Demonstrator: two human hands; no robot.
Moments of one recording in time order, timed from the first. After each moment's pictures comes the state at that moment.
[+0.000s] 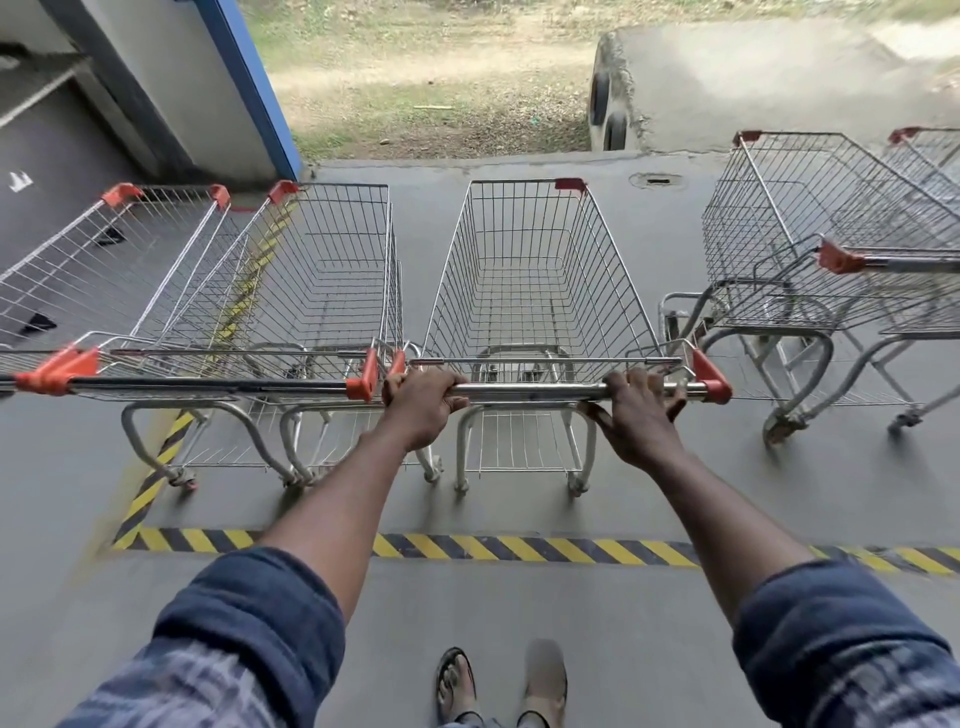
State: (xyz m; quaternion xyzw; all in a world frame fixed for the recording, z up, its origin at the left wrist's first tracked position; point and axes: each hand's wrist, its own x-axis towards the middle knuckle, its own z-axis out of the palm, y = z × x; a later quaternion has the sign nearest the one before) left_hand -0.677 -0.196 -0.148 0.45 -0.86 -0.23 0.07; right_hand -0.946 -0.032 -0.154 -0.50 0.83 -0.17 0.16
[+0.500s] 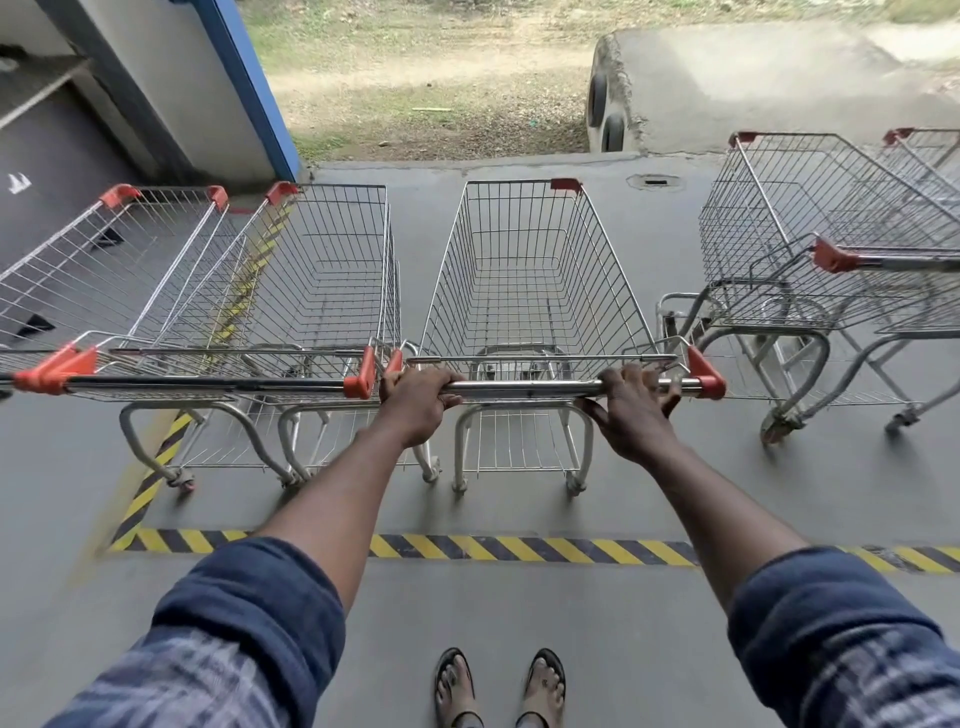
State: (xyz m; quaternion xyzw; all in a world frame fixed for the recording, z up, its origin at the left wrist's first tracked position) left_hand -0.676 -0.193 -0.141 0.45 -0.86 -0.23 0.08; right_hand -0.946 -0.034 -0.149 -0.51 0.84 -0.16 0.15
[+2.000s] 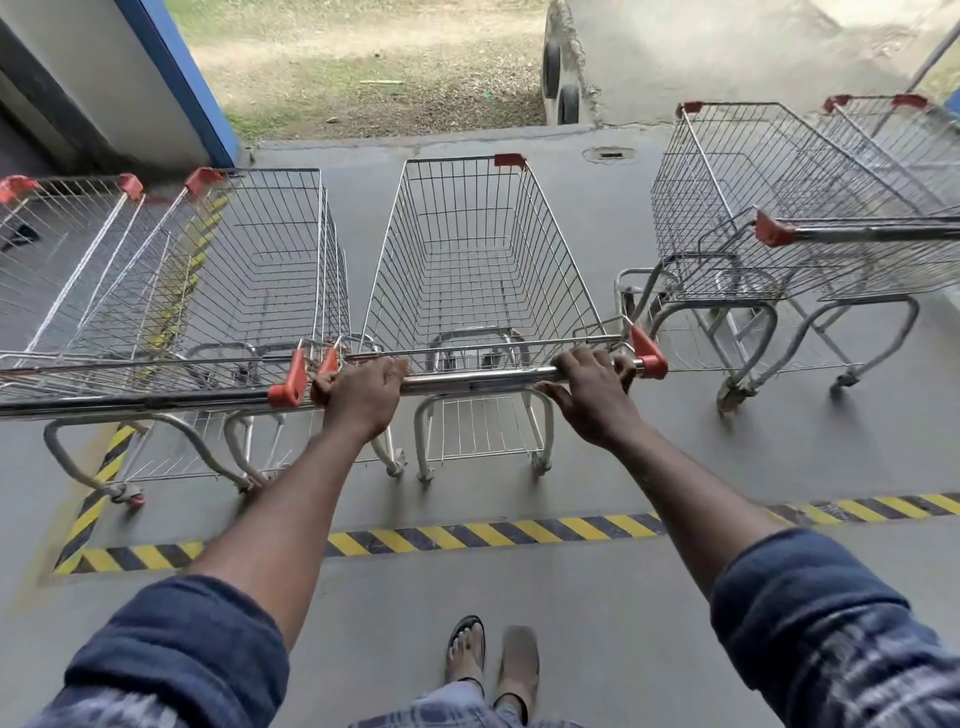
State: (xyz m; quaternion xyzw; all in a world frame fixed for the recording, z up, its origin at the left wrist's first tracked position) left_hand -0.706 -0.208 -0.165 0.53 -0.82 -0.20 0.10; right_hand -0.988 -0.035 -0.166 -0.58 0.79 -0.18 0.08
